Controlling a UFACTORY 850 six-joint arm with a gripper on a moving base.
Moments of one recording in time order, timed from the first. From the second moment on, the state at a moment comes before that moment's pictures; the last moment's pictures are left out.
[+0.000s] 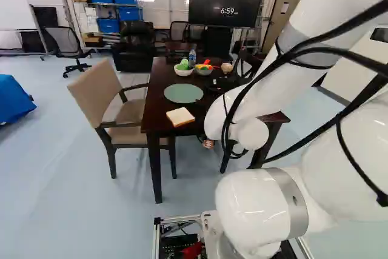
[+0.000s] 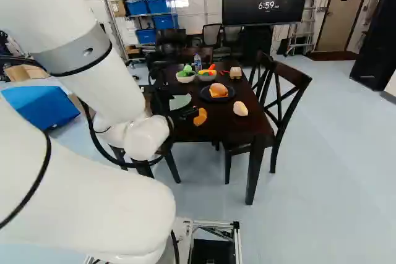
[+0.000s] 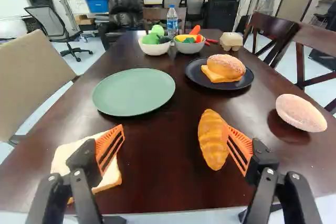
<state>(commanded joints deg) 0.0 16.0 -5.0 0.0 50.0 0.0</state>
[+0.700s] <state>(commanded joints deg) 0.0 16.0 -5.0 0.0 50.0 0.0</state>
